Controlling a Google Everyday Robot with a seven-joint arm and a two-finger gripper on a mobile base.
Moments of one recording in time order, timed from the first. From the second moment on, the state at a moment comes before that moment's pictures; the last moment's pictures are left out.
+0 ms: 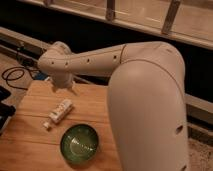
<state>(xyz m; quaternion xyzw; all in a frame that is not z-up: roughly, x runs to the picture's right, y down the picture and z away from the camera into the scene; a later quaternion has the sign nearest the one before) -0.202 0.017 0.743 -0.20 0.14 0.73 0.64</state>
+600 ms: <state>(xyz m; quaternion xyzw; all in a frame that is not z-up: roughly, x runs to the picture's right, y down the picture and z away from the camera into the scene) -0.209 0.049 0.798 -0.25 0.19 0.73 0.61</state>
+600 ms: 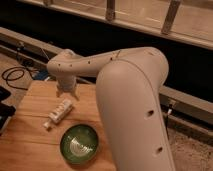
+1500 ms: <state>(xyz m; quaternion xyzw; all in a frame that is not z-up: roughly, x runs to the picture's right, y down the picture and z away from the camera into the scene) -0.224 0.064 0.829 -0.26 0.24 0.72 0.60</state>
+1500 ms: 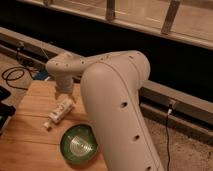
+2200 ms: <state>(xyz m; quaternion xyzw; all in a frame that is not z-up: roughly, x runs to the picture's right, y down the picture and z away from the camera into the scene) -0.236 0.095 0.865 -0.28 0.28 0.73 0.56</state>
